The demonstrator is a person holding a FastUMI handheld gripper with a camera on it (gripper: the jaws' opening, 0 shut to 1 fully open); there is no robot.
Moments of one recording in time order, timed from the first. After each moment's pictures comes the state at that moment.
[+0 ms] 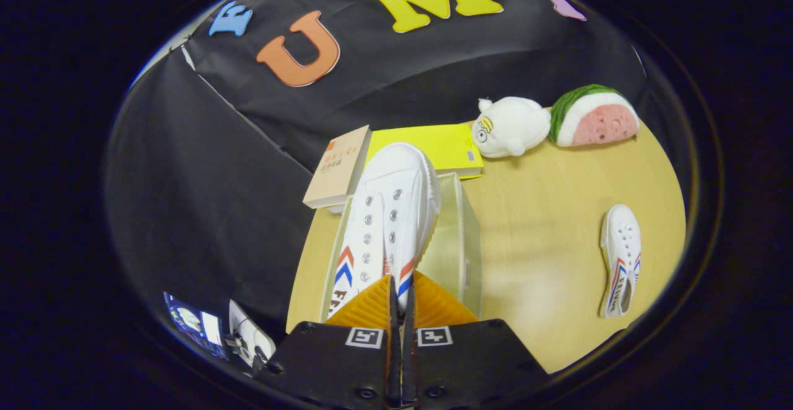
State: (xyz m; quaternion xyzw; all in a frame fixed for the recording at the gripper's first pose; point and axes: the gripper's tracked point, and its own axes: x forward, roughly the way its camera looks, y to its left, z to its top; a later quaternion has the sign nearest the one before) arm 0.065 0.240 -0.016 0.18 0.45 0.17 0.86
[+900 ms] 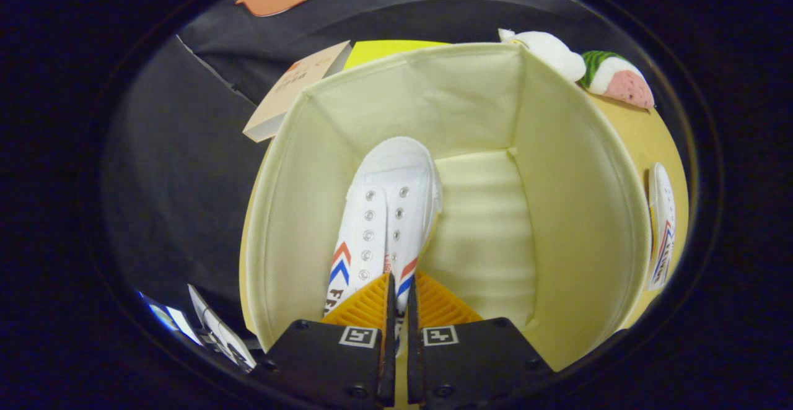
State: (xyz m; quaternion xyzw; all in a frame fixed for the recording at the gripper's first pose) arm 0.082 0.320 -0.148 0.10 0.57 0.09 0.81
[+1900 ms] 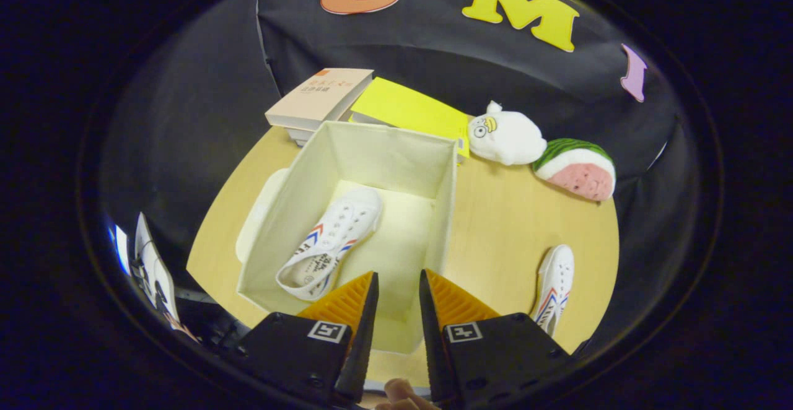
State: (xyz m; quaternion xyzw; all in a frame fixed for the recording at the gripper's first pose) arm 0.050 0.190 -0.042 -0.10 0.48 0.08 0.87
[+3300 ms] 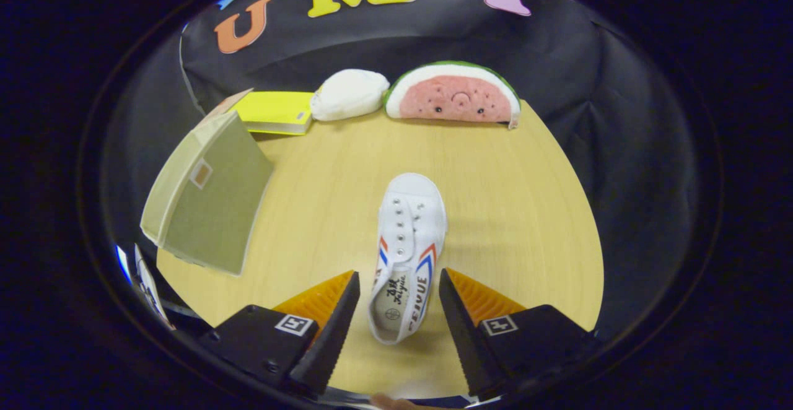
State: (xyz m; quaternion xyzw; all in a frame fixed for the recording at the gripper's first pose) arm 0.018 -0.110 -0.149 0.01 0.49 0.01 0.87
